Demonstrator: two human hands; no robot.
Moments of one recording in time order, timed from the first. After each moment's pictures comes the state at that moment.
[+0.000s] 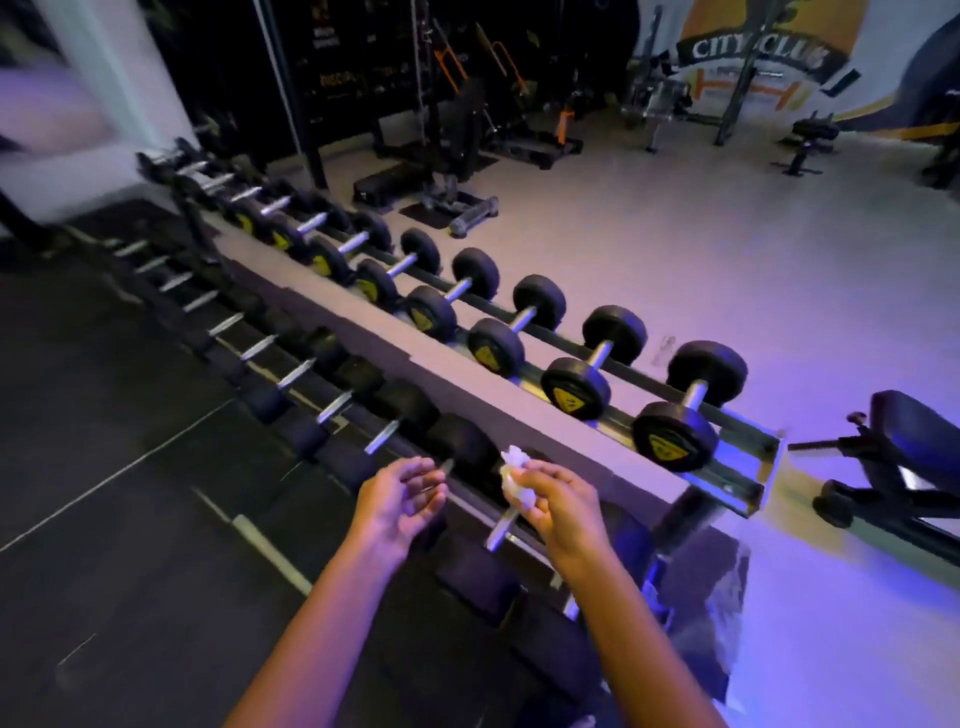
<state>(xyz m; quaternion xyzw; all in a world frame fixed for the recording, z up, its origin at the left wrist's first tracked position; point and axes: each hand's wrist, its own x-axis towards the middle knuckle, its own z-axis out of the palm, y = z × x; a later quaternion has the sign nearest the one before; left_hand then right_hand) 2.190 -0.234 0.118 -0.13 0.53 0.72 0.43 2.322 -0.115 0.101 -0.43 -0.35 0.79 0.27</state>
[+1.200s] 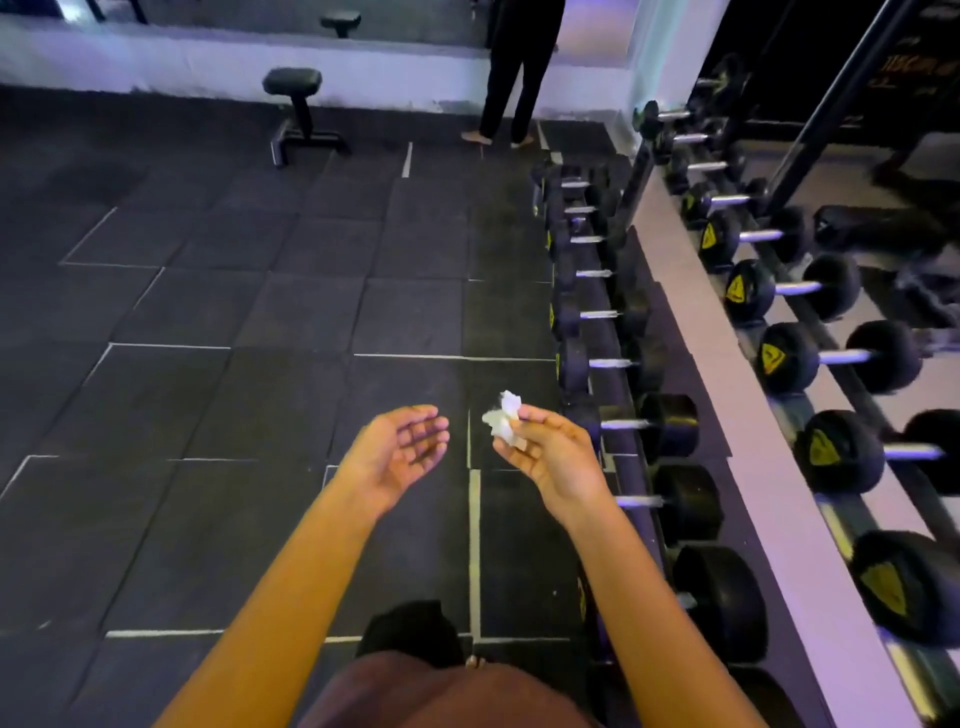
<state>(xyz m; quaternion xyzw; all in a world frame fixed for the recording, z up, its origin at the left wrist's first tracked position) 1.776 -0.475 0.112 -0.32 0.45 0.82 0.12 1.755 -0.295 0.095 -0.19 -0.51 0.83 -0.14</state>
